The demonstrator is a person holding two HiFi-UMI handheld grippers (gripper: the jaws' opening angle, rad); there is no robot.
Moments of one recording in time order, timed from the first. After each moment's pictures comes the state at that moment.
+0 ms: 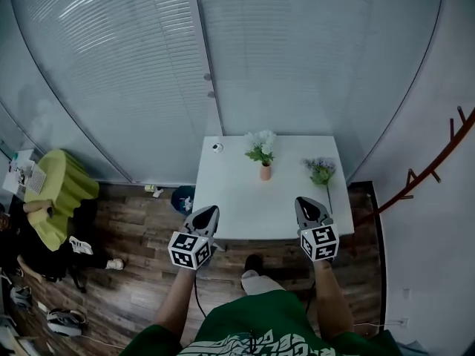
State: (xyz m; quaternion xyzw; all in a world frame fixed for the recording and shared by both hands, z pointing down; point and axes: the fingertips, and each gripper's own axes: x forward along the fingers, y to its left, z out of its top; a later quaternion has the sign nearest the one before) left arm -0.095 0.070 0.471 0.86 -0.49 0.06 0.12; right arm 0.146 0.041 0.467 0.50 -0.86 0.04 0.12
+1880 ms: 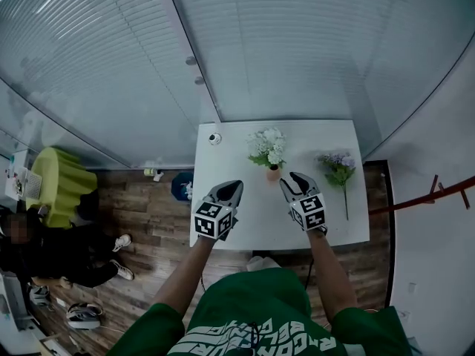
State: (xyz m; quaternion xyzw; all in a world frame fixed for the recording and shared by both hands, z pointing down) left arm -0.033 -0.138 0.569 0.87 -0.43 0.12 0.20; right arm 0.105 -0.161 0.606 0.44 -0.87 0.12 0.19
